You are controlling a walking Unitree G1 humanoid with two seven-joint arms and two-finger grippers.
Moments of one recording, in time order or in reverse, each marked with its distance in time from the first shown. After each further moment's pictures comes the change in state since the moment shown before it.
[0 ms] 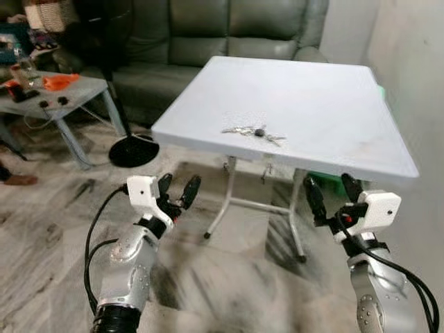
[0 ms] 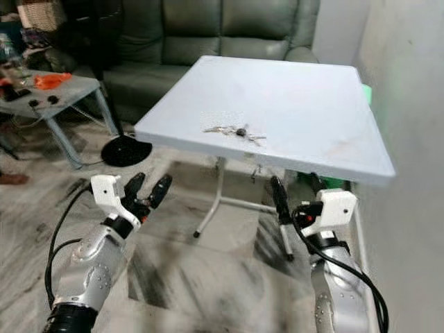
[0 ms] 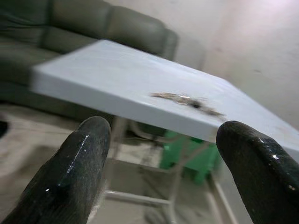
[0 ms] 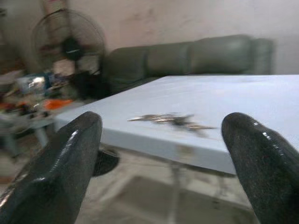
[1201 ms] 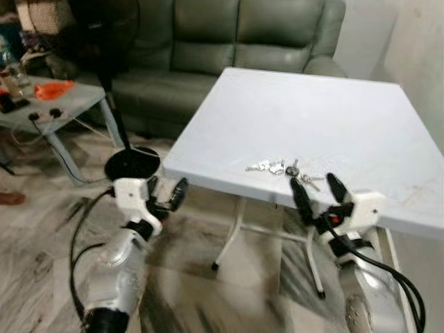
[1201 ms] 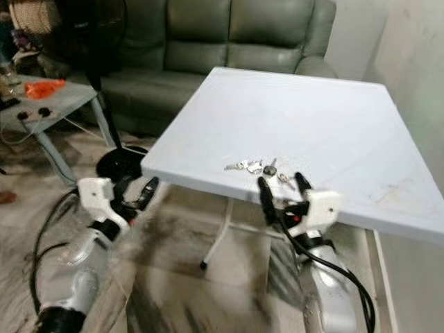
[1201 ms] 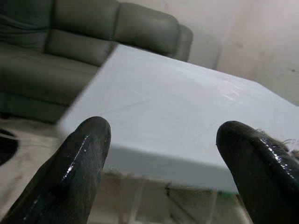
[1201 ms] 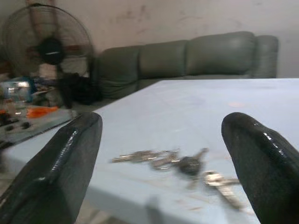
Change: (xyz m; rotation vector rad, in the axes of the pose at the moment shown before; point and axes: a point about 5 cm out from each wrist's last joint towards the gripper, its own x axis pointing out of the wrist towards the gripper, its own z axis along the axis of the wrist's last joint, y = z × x) left arm -0.005 0.009 0.002 0.046 0.007 0.034; right arm 0.001 0.007 -0.002 0.019 0.007 0.026
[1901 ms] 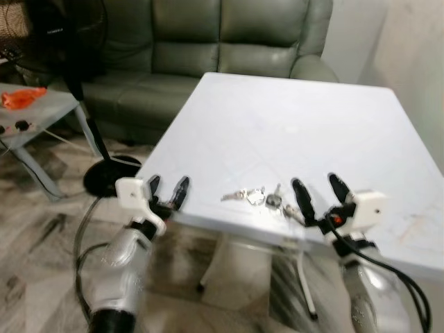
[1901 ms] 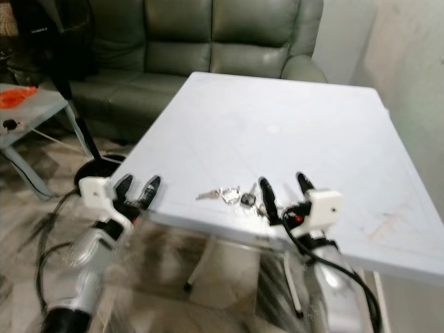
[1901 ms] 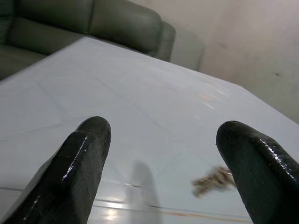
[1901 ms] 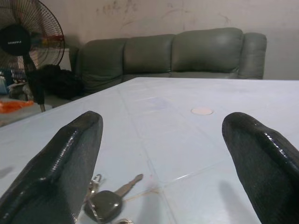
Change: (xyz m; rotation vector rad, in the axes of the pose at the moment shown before) left arm 0.006 -0.025 -0.008 -0.037 -0.002 -0.061; right arm -0.002 -0.013 0.002 -0.044 0.016 -0.026
